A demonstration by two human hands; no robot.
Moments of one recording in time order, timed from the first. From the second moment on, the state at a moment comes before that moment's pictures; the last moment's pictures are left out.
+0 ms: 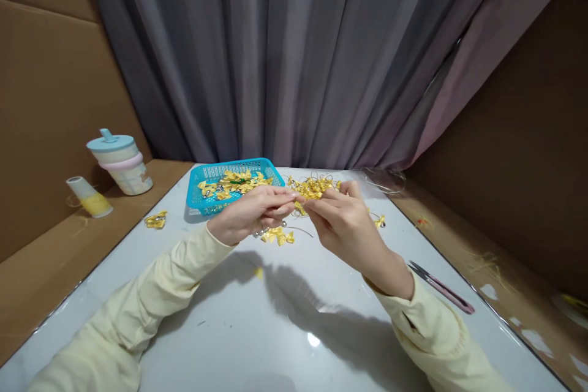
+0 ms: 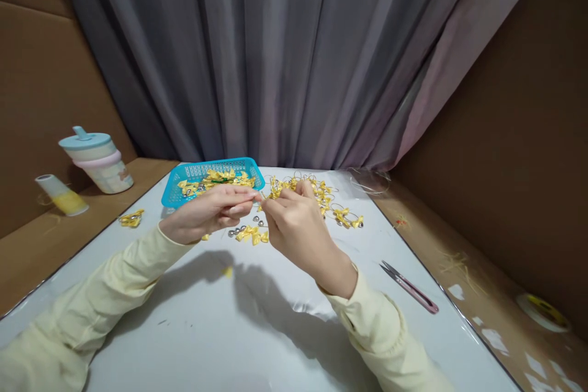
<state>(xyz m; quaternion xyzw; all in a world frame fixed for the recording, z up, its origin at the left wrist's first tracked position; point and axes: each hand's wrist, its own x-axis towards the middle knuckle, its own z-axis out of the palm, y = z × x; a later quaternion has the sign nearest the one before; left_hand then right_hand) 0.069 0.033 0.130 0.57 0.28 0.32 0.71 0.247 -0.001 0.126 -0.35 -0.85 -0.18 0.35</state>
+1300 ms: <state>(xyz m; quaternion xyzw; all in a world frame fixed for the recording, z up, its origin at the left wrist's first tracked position) 0.070 0.019 0.128 0.70 0.35 0.33 0.53 0.261 -0.003 0.158 -0.39 -0.81 0.38 0.22</state>
